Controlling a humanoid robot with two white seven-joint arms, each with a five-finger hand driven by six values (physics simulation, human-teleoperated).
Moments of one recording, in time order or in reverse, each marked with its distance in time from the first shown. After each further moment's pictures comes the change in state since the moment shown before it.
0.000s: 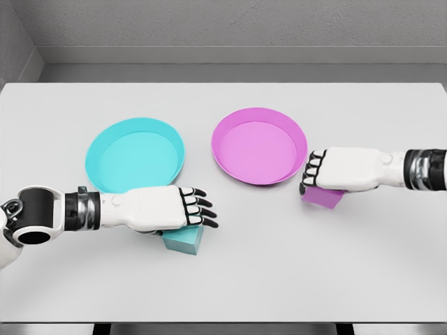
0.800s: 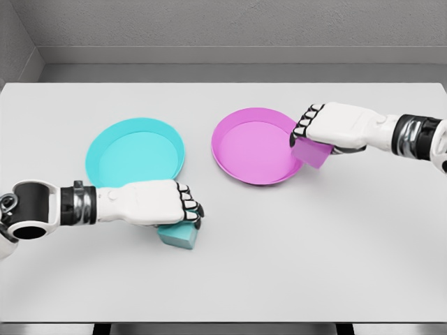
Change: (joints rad) left arm -0.031 0.019 -0.005 -0.003 0.007 0.000 0.007; right arm -0.066 0.093 -0.021 0.000 -0.006 0.276 -0.001
